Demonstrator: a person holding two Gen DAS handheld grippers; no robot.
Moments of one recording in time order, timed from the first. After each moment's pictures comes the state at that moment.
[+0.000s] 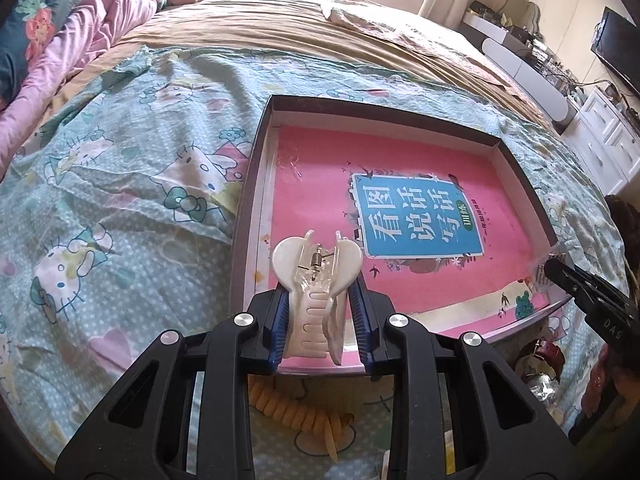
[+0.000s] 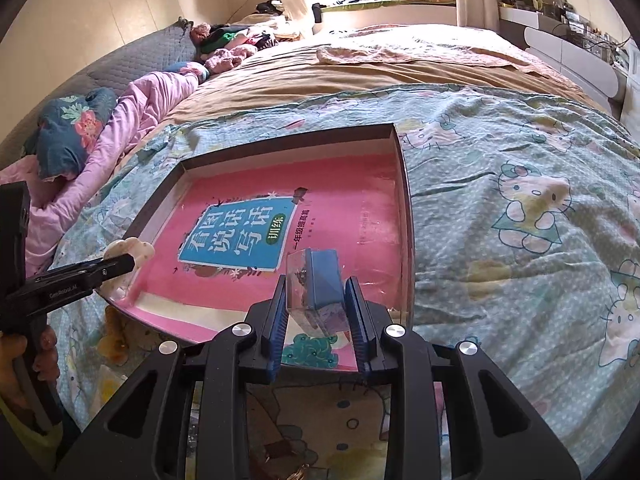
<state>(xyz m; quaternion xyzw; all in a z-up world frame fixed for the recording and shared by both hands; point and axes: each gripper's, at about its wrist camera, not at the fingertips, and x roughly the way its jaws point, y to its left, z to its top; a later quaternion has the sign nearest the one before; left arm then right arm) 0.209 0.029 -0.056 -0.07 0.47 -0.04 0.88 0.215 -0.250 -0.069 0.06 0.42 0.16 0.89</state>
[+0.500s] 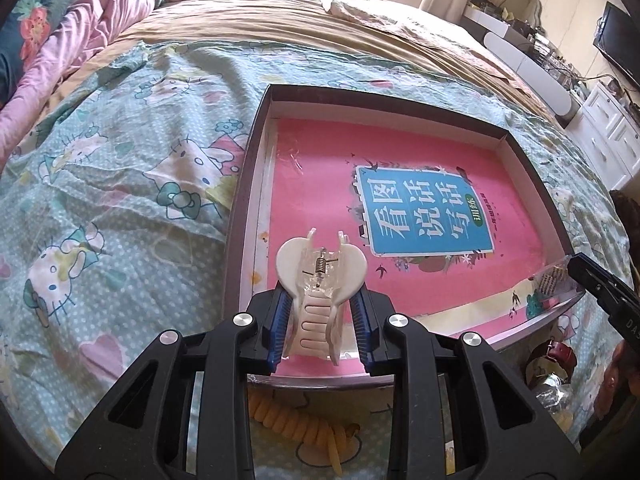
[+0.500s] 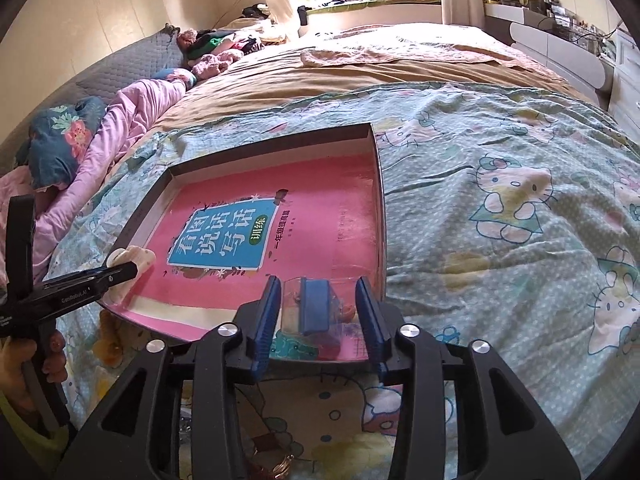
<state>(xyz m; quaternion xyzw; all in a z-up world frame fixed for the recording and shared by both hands) 0.212 0.027 -0.063 -0.06 0.48 -0.04 0.88 0.206 -0.264 -0.065 0.07 0.41 0.14 0.90</state>
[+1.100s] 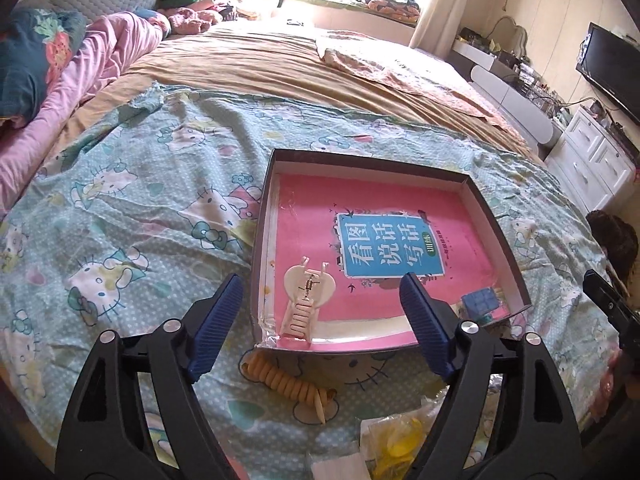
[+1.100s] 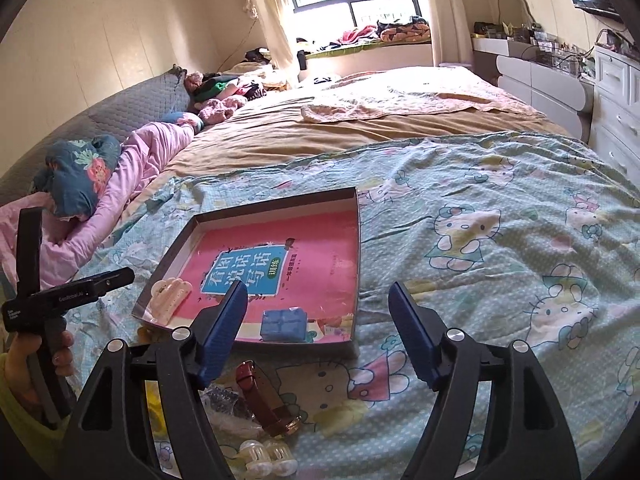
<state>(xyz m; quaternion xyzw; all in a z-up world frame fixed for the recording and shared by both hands) 0.173 0.036 0.003 -0.08 0.42 -0.05 0.90 0.152 -0.291 -0.001 0.08 0.34 0.13 0.93</state>
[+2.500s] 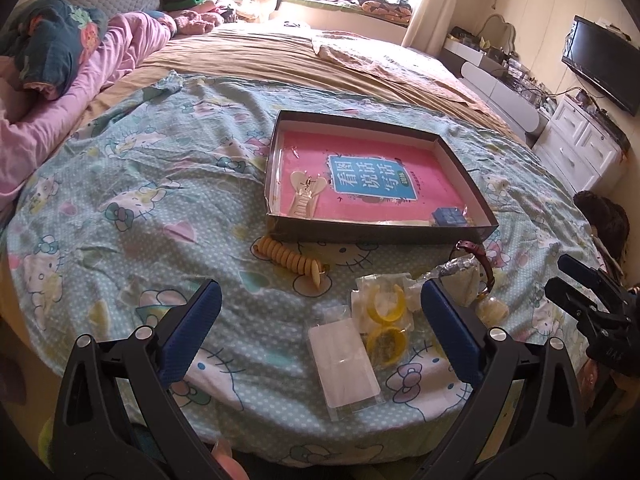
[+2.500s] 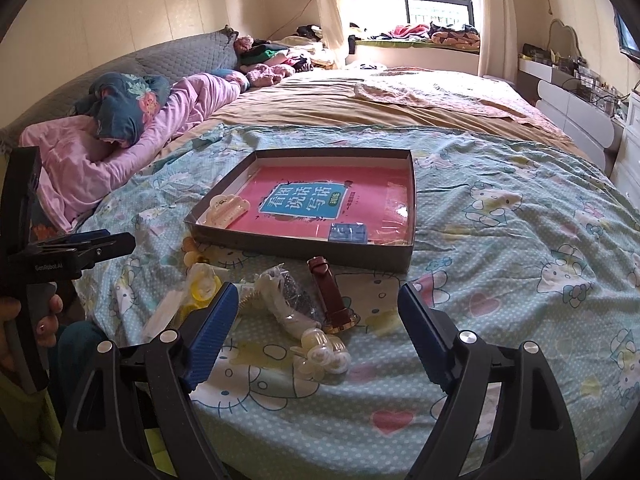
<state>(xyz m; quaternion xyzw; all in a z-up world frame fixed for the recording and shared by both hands) 0.059 0.034 -0.004 -0.07 0.42 -0.05 0.91 0.057 -0.245 -0.012 0.00 0.35 0.19 0.92</state>
